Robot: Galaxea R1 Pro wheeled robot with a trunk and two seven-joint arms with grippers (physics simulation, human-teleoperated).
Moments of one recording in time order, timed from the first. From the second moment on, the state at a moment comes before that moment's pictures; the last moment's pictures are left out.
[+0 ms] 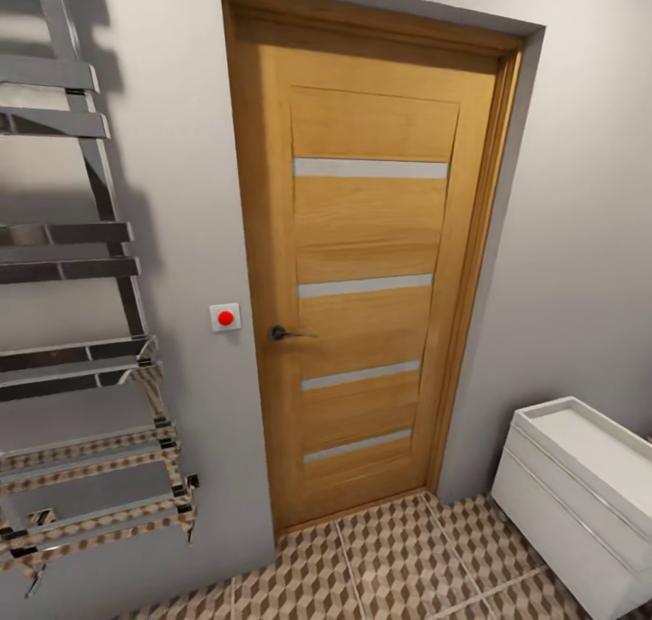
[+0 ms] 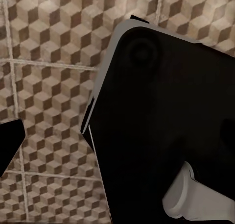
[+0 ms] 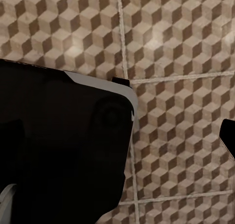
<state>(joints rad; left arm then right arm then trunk) -0.01 0.05 0.07 -0.03 0.30 -0.02 0.00 -0.05 -0.01 0.01 -0.12 0.18 -0.08 0.00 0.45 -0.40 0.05</state>
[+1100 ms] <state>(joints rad) -0.01 0.05 0.07 -0.03 0.30 -0.02 0.00 -0.05 -0.01 0.05 -0.11 0.18 -0.08 0.00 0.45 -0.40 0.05</state>
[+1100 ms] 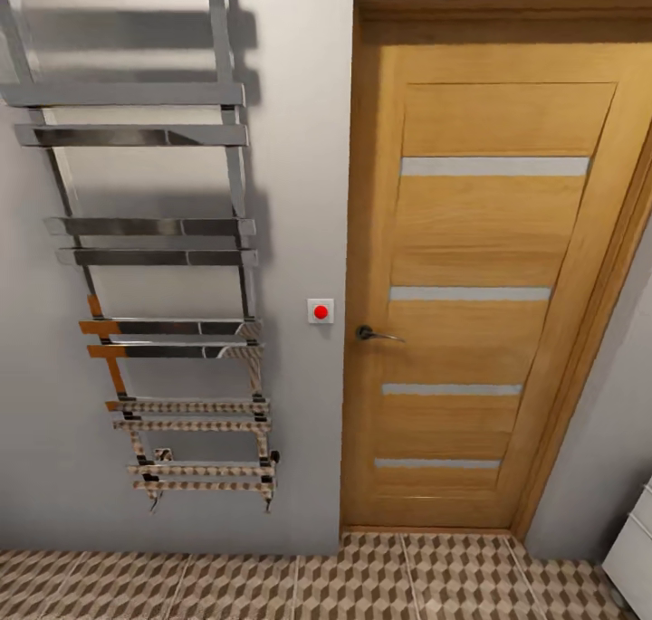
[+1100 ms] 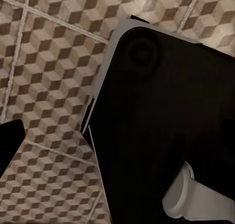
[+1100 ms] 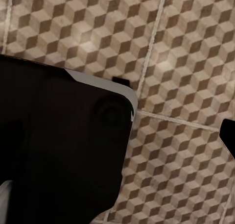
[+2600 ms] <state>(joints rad) -0.01 0.05 0.07 -0.03 0.30 -0.02 0.00 -0.05 -0.01 0.05 -0.11 0.18 -0.08 0.00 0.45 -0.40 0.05</state>
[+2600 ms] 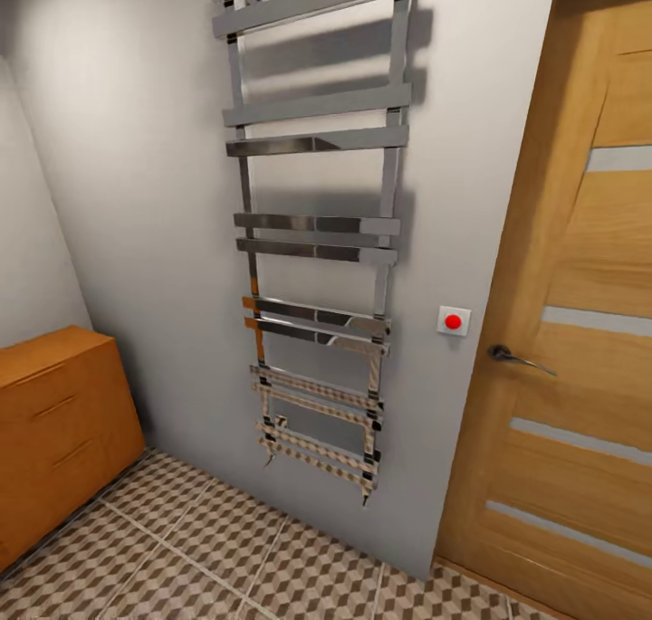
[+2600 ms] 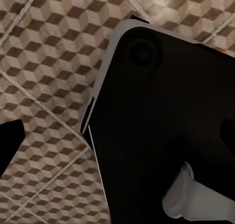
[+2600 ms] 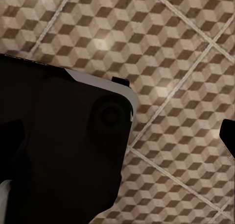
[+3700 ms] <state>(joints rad) -0.01 0.05 0.07 -0.03 0.30 -0.02 0.00 -0.05 -0.01 0.05 -0.11 0.18 -0.08 0.00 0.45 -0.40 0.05</state>
